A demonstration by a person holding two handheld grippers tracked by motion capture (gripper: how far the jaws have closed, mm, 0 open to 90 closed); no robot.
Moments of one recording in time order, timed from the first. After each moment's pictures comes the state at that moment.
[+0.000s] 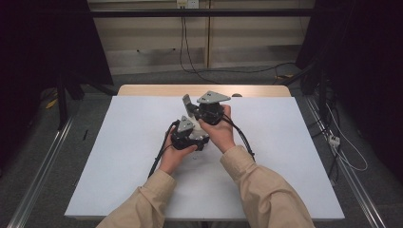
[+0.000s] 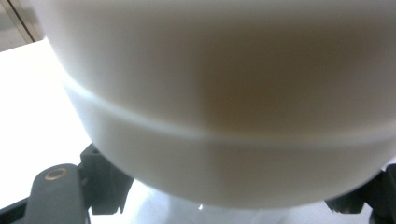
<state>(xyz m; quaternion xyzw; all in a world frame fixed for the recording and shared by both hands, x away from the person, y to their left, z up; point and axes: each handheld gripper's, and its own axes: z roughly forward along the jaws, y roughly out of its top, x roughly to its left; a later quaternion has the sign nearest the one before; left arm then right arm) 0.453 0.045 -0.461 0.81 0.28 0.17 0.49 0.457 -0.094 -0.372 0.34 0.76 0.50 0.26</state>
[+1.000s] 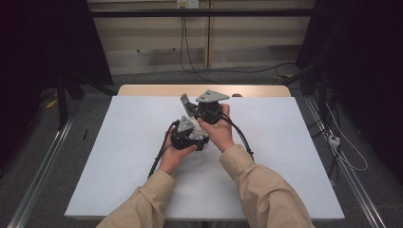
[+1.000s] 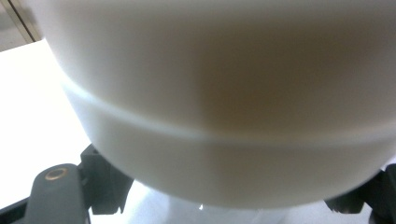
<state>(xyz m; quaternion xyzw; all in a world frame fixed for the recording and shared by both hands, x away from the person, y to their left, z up) 0.453 0.045 -0.461 0.81 0.28 0.16 0.49 0.461 -0.092 -0.372 0.34 0.76 0.50 0.25</state>
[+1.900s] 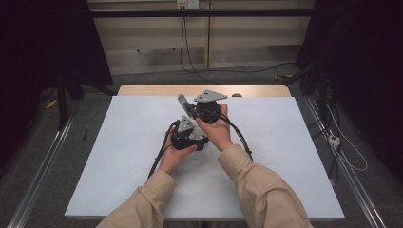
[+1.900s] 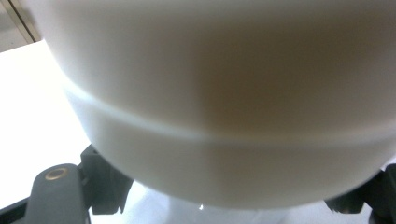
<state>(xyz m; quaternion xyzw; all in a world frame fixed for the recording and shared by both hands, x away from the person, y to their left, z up) 0.453 0.044 -0.461 0.81 0.28 0.16 0.49 0.465 -0.087 -0.375 0.34 0.76 0.50 0.25</state>
